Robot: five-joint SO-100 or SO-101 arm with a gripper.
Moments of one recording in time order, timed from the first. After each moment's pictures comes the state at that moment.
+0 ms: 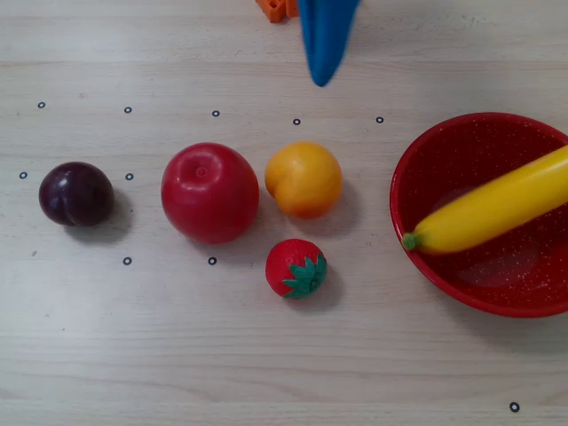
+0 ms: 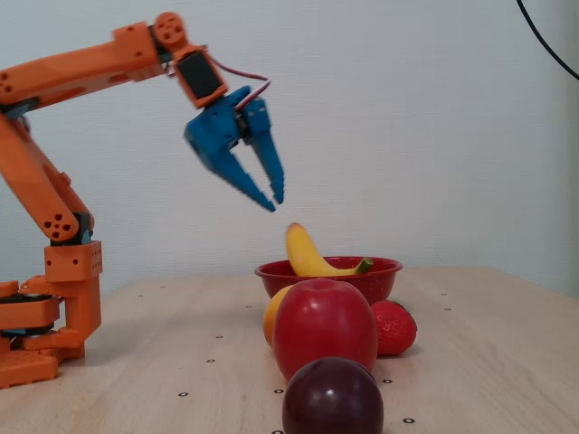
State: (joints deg) arm 3.1 122.1 105.1 72.2 20.7
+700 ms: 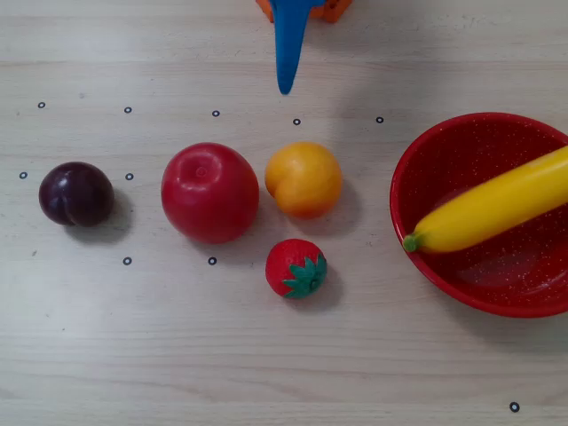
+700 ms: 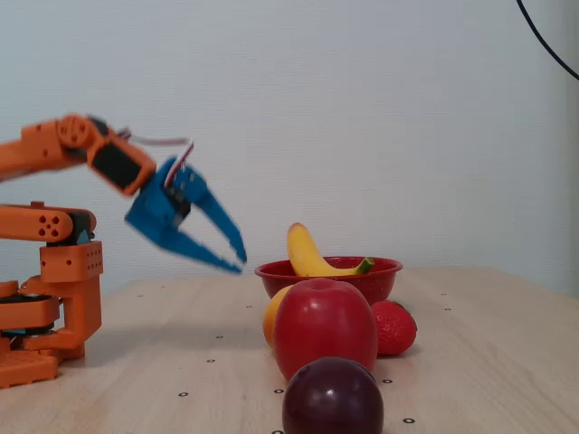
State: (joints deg) arm -3.4 171.2 160.3 51.0 13.1
